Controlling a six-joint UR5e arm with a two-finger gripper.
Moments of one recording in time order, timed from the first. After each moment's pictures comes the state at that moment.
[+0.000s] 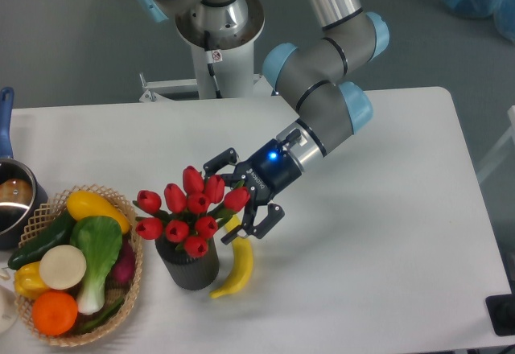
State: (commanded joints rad) arm 2.59 -1.96 -1.86 -0.88 0.25 1.60
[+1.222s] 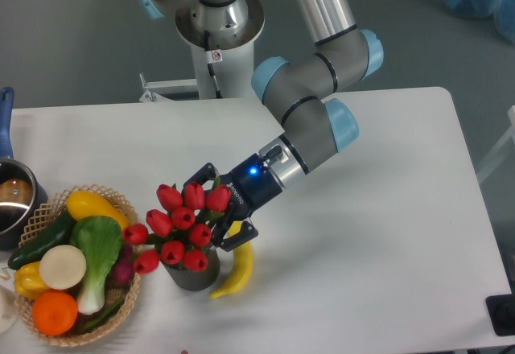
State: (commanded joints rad) arm 2.54 -1.99 -1.81 -0.88 0.27 1.57
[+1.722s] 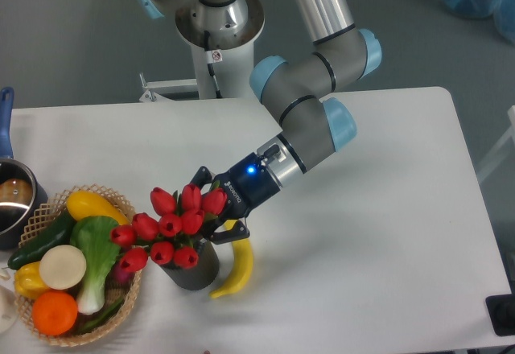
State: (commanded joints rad) arm 2.54 -1.98 -1.82 -0.87 0.27 1.57
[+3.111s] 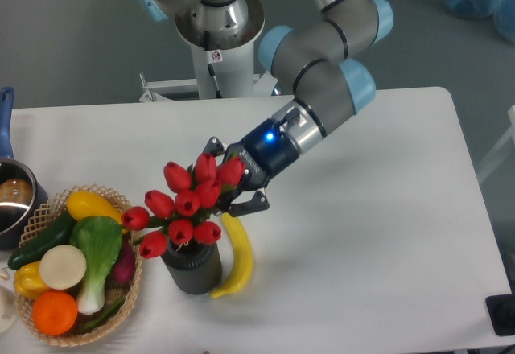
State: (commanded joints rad) arm 2.62 -1.82 -1.81 -0.87 0.21 1.32
